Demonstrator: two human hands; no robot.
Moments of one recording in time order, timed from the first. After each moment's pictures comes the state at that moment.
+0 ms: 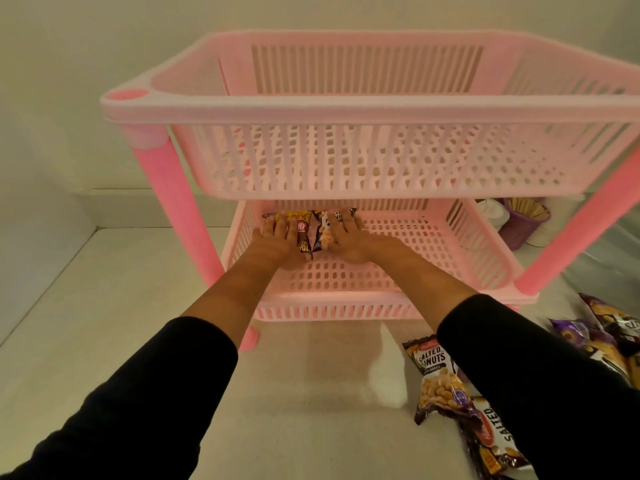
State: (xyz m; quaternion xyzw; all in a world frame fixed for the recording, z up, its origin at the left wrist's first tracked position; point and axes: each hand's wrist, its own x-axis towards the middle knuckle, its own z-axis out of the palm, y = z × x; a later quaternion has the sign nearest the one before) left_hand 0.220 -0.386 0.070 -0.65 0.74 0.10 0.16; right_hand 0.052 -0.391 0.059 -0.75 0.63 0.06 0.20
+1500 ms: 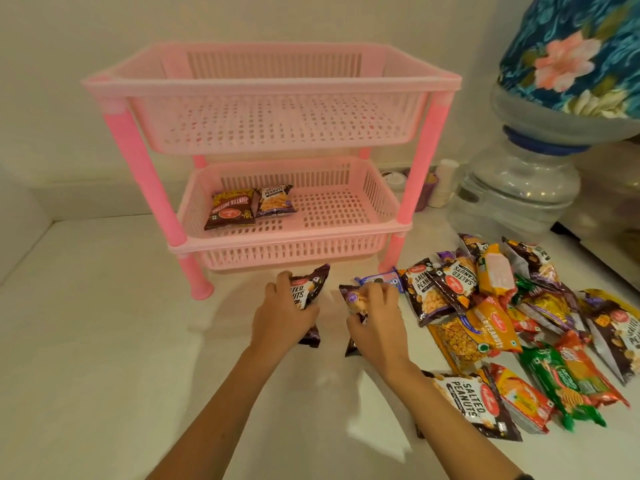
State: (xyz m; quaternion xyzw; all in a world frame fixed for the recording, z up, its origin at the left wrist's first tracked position) left_hand 0.151 -0.122 0.039 -0.62 0.70 0.25 -0.23; right_hand -0.003 -0.066 0.026 -0.56 0.75 -0.33 0.11
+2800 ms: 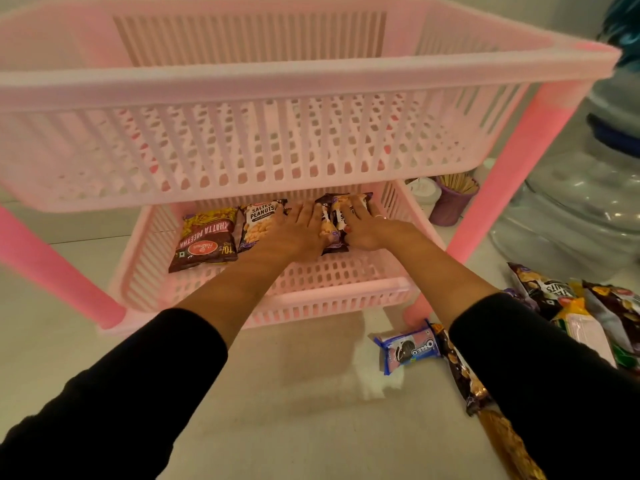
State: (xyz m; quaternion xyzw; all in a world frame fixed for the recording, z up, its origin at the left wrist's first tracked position) left_hand 0.074 -0.394 0.053 -0.51 0.85 0.05 0.13; right_hand -0.086 -0.376 0.049 -0.68 0.70 0.08 0.18
